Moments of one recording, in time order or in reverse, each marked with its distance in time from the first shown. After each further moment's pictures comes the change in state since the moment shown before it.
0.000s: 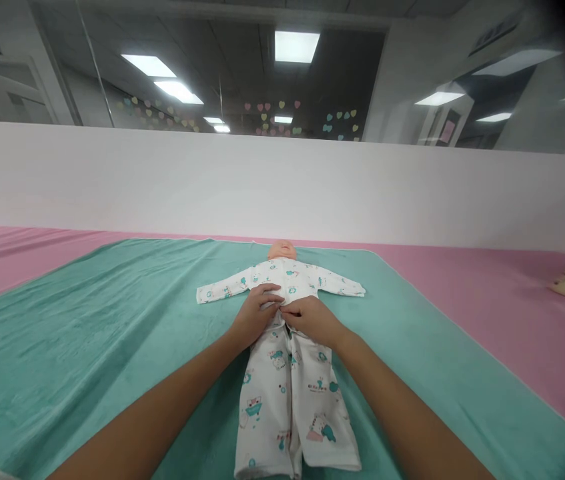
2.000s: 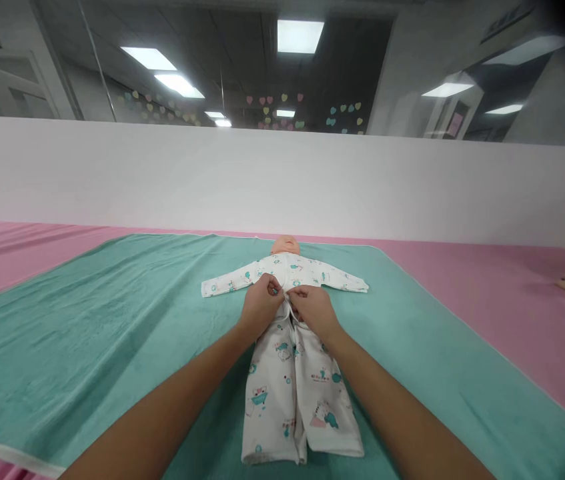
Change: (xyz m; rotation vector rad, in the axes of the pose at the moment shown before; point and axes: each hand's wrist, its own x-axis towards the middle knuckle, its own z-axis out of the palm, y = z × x) left_hand 0.006 0.012 0.006 0.163 0.219 -0.135; right_hand 0.013 0.003 0.025 0.316 0.328 0.341
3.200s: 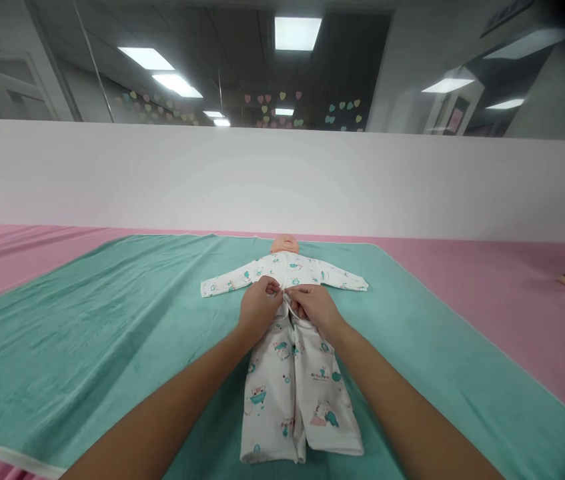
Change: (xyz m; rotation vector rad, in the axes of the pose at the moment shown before) left_hand -0.005 0.001 0.003 0.043 0.014 -0.008; right_hand 0.001 -0.003 -0.007 0.394 -0.112 0.141
